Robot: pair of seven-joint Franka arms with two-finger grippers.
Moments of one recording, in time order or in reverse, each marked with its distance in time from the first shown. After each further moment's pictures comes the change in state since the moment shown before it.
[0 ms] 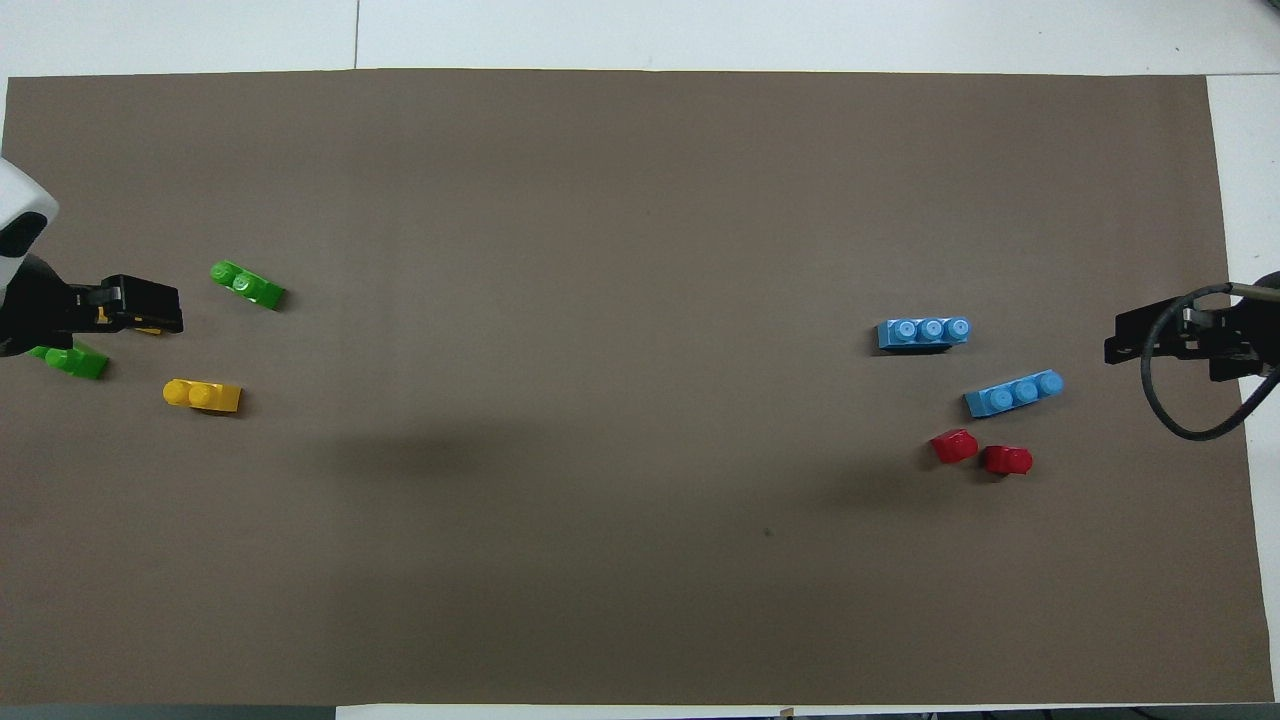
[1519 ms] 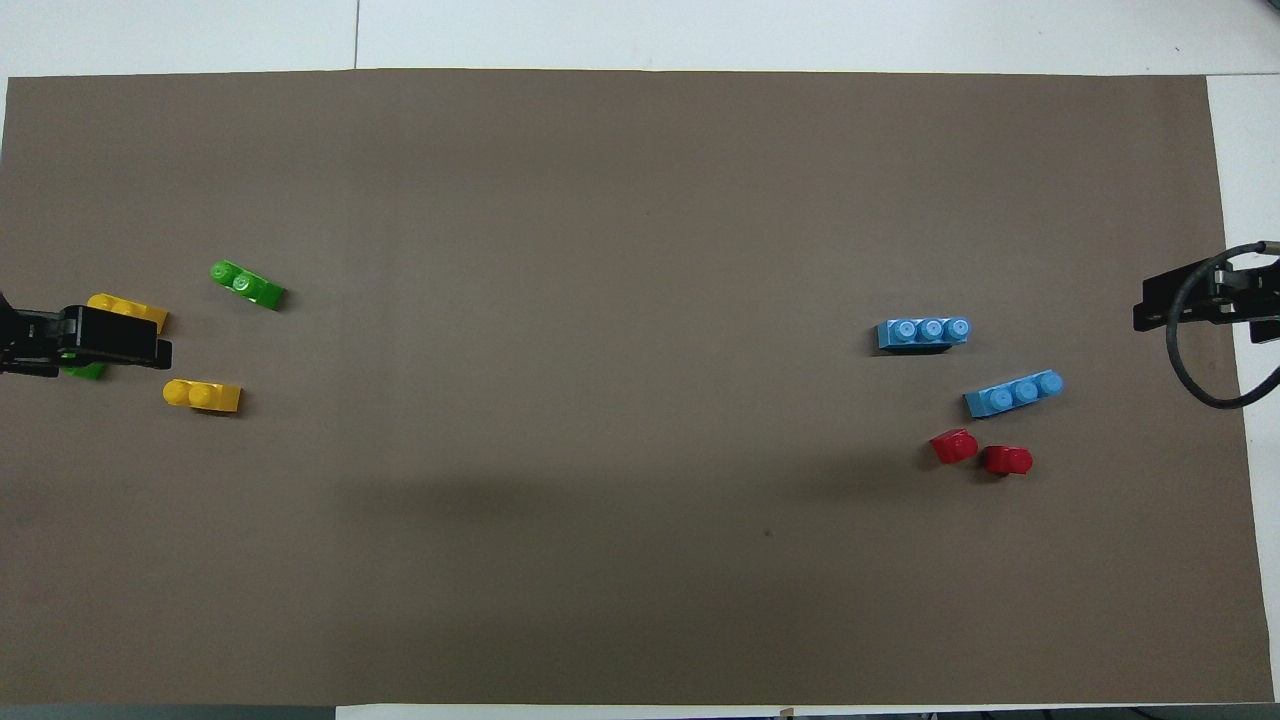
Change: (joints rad) left arm -0.003 -0.026 0.005 0.109 -0.123 -0.194 0.108; right arm 0.012 0.062 0.001 0.134 -0.044 -0.039 -0.014
